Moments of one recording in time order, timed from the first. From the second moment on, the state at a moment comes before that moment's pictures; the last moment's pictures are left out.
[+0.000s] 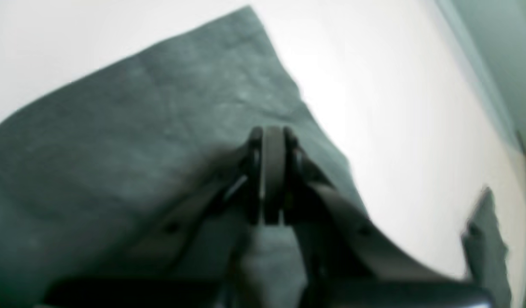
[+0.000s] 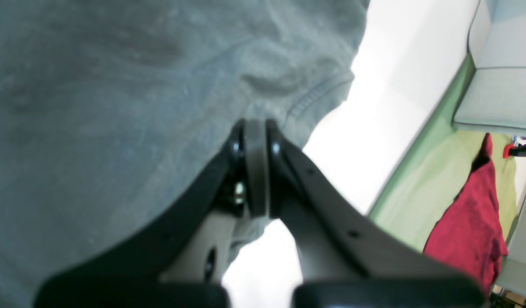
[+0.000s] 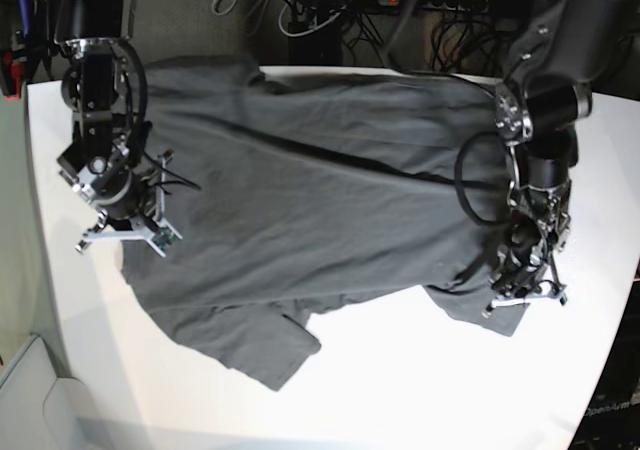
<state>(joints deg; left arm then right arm) -36.7 -12.4 -18.6 22.5 -32.3 -5.7 8.3 0.6 13.2 5.2 96.4 -24.5 40.4 -38.9</state>
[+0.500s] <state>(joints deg) -34.0 -19.3 -18.9 19.6 -35.1 2.7 2.6 0.6 14.2 5.0 96.4 -24.4 40.4 -38.9</state>
